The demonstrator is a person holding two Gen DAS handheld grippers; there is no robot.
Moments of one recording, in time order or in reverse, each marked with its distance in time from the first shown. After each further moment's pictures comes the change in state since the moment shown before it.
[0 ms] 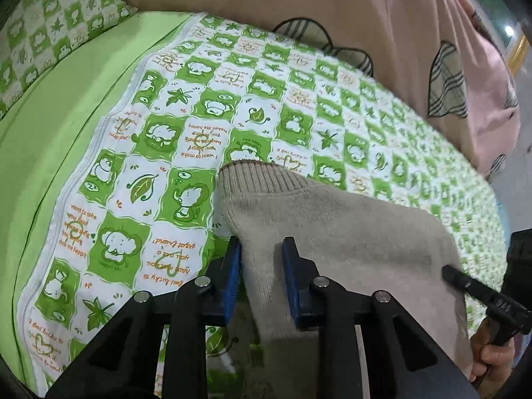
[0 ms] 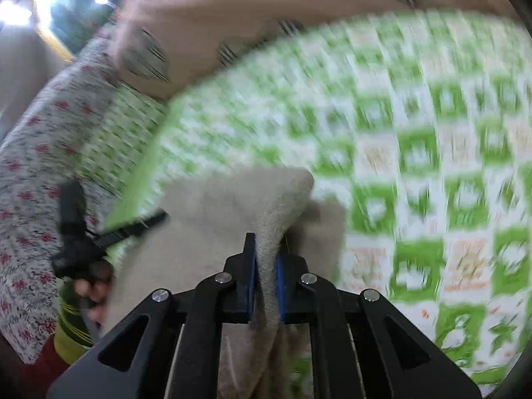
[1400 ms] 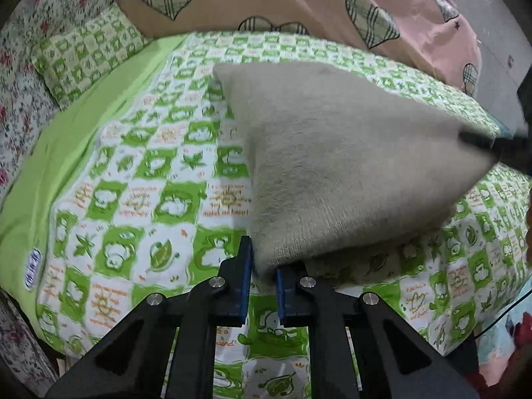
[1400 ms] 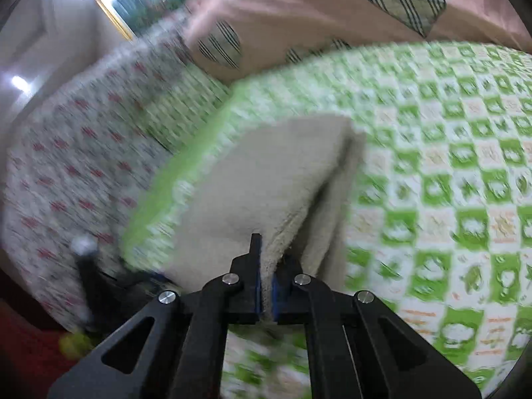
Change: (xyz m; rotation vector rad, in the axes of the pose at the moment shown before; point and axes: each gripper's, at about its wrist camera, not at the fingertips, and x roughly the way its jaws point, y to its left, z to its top) left arm -0.127 -0.057 -0.240 0.198 -0.087 0.143; right arm -0.122 0.036 -0.130 -0.188 -0.036 0.047
